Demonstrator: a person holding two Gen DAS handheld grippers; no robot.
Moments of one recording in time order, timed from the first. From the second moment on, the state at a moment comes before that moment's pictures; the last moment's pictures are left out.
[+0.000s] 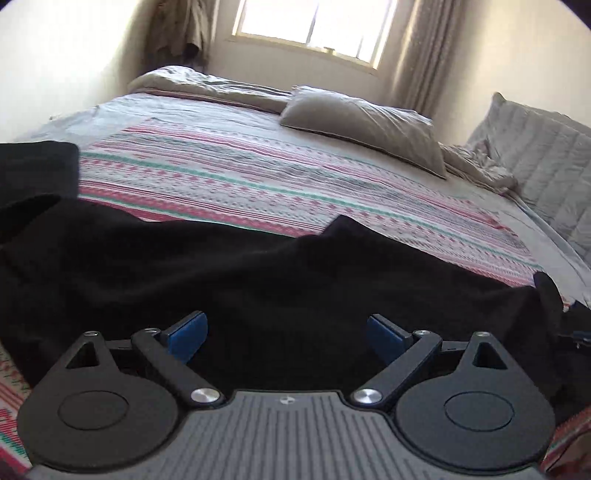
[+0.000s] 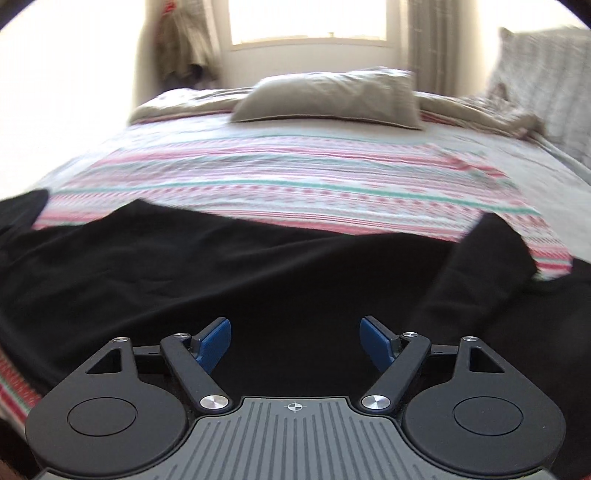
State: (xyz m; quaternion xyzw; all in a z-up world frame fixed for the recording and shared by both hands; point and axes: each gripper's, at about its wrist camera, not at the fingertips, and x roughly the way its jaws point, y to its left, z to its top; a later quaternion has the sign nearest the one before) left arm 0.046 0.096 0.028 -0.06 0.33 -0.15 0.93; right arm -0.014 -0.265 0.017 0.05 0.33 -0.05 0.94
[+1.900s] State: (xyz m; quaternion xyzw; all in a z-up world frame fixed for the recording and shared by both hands) left arm -0.002 -0.149 -0.034 0.13 0.28 -0.53 0.79; right arm -0.068 -0.425 -0.032 0.16 0.28 -0.29 0.90
